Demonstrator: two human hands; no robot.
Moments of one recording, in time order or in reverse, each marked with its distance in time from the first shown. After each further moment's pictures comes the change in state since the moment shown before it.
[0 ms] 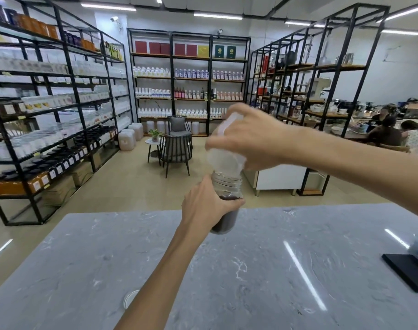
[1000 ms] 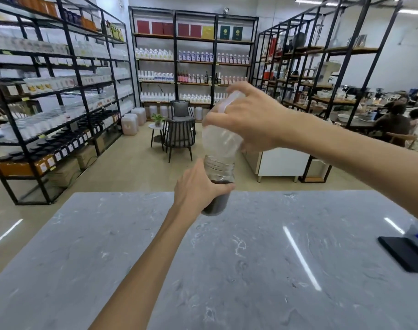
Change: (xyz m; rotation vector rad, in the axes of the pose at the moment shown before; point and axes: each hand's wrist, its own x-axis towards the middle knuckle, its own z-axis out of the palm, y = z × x) left_hand -0.013 -0.022 -0.005 0.008 -0.004 -0.034; right_hand 0.001 -0.021 0.006 0.079 0.059 0.019
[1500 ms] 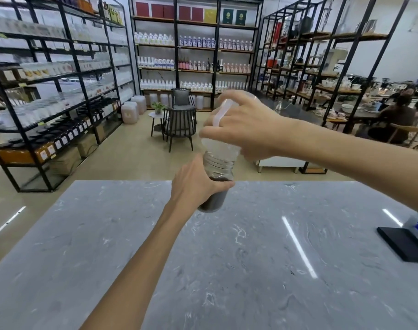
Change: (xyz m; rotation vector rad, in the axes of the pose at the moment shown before) left_hand -0.004 -0.020 0.007 -0.002 -0.023 0.017; right_hand 0.002 -0.019 0.010 0.016 0.031 -0.048
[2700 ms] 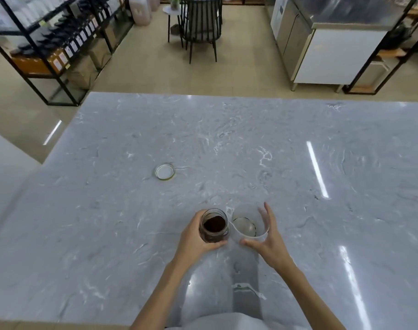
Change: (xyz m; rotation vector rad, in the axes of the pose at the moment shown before) left_hand -0.233 -0.217 0.157 -0.359 -0.248 -0.286; right_hand -0.170 -0.404 0.179 2.009 -0.236 1.248
